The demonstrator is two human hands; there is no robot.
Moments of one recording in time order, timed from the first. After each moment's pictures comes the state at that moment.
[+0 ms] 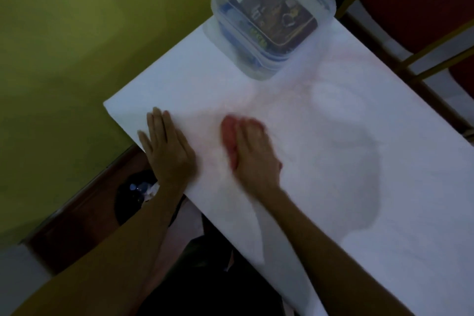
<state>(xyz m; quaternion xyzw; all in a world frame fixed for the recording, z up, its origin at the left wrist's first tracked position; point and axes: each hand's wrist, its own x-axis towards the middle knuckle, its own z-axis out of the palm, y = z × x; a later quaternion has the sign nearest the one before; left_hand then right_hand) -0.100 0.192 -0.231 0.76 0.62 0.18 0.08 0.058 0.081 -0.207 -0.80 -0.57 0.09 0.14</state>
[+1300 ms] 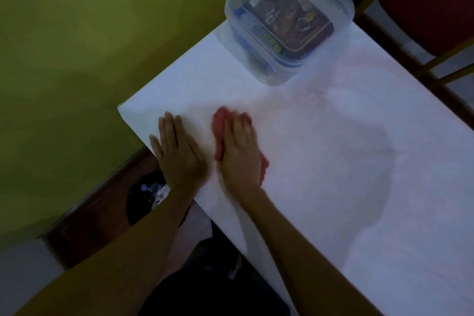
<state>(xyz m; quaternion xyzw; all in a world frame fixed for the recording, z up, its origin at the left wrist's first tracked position) -0.097 0.192 -0.221 0.76 0.63 0.14 0.09 0.013 0.131 -0.193 -0.82 -0.52 0.11 0.19</state>
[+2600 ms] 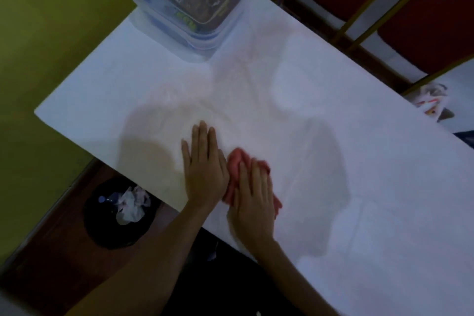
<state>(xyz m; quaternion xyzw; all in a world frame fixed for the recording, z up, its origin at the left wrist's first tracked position) -0.016 0.047 -0.209 0.90 0.41 0.06 0.16 0.014 -0.090 -0.179 -0.90 -0.38 0.16 0.15</state>
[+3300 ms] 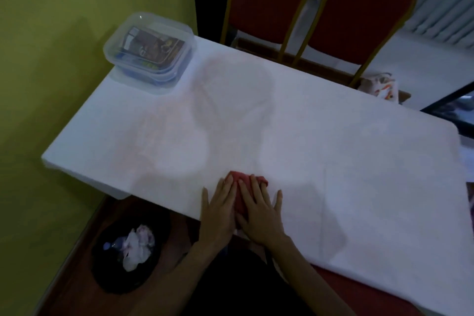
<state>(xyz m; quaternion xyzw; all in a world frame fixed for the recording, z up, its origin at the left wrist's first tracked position) -0.078 -0.066 -0.183 0.96 0.16 -0.06 0.24 0.006 -0.185 -0.169 -0.91 -0.35 0.23 0.03</state>
